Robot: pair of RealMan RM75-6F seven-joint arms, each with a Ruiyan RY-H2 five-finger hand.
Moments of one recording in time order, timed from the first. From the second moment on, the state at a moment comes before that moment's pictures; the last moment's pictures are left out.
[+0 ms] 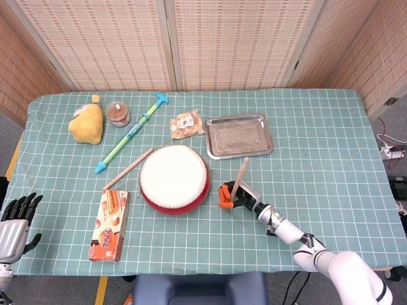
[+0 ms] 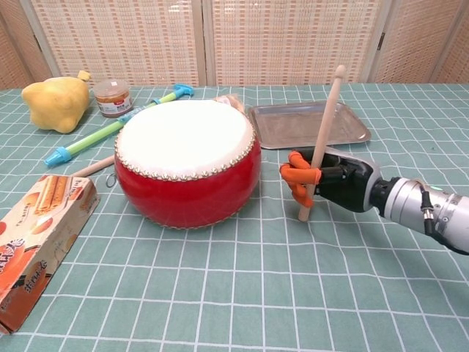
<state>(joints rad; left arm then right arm) -0.10 -1.19 -0.02 -1.44 1.45 1.41 0.03 0.76 -1.89 -0.09 -0.67 -1.65 1.05 1.96</state>
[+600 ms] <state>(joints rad) -0.10 -1.20 -0.02 -1.42 1.45 1.41 0.03 0.74 -1.86 -0.03 -0.79 -1.60 1.06 1.82</state>
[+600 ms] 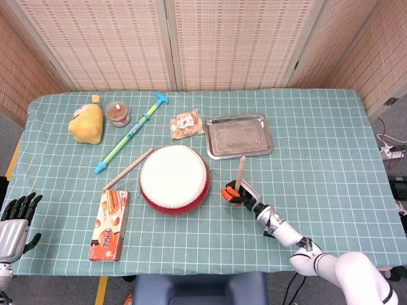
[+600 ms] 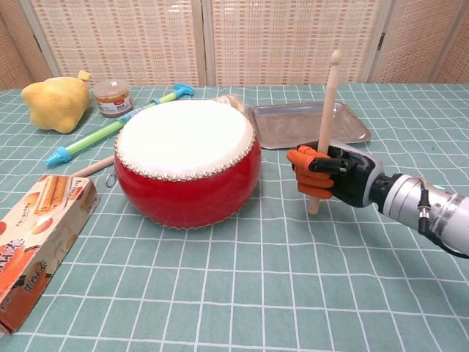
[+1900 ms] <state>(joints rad) -0.10 -1.18 -0.02 -1.45 1.55 1.50 0.03 0.94 -1.39 0.25 -1.49 -0.92 0.91 -0.51</state>
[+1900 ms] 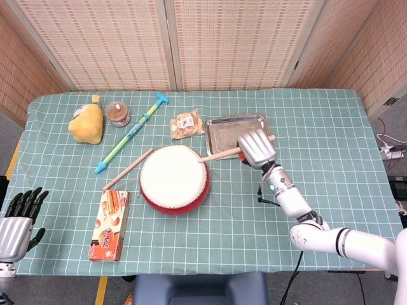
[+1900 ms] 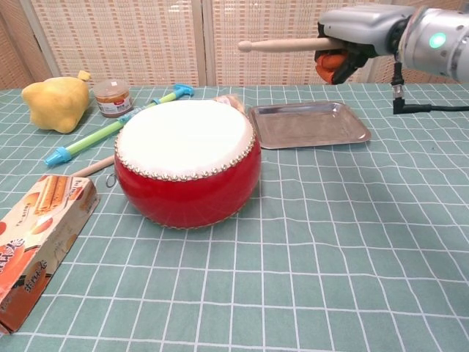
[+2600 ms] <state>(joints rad) -0.10 -1.19 -0.02 -1.42 1.53 1.47 0.01 1.18 -1.55 0.14 -1.36 -0.52 0.88 -0.95</state>
